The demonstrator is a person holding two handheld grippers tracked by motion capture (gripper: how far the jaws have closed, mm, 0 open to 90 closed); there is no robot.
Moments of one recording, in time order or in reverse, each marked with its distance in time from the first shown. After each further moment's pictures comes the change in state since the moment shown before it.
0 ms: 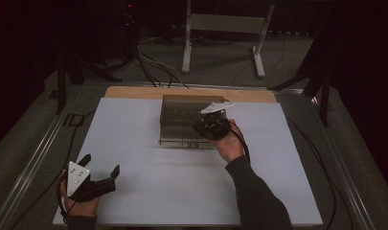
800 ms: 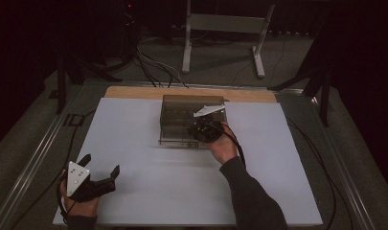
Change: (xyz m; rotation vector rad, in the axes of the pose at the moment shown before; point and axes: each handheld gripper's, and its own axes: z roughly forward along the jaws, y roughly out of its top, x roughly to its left) left arm 0.000 0.000 0.000 -0.001 -0.002 -0.002; right arm 0.011 -0.002 0.020 0.049 0.018 -0.007
